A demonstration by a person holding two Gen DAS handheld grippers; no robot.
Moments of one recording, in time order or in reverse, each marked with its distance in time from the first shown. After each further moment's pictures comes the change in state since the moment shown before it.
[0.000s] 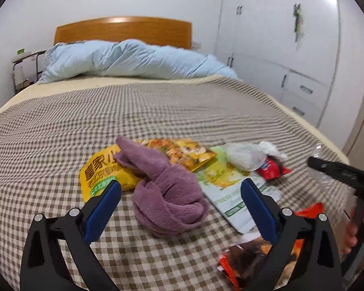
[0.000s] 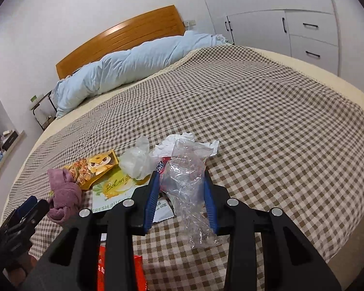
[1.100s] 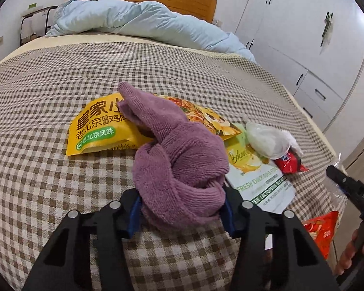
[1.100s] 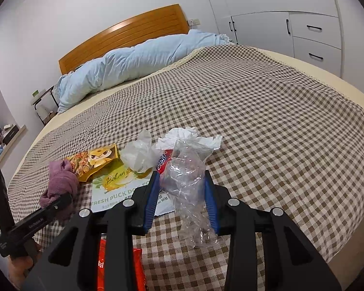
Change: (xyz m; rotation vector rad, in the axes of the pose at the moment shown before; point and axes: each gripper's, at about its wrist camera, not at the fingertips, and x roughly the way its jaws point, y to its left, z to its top) left arm 0.037 0.032 -0.023 -0.186 0.157 -0.043; right arm 0.003 0.002 -0.009 -0.022 0.002 0.006
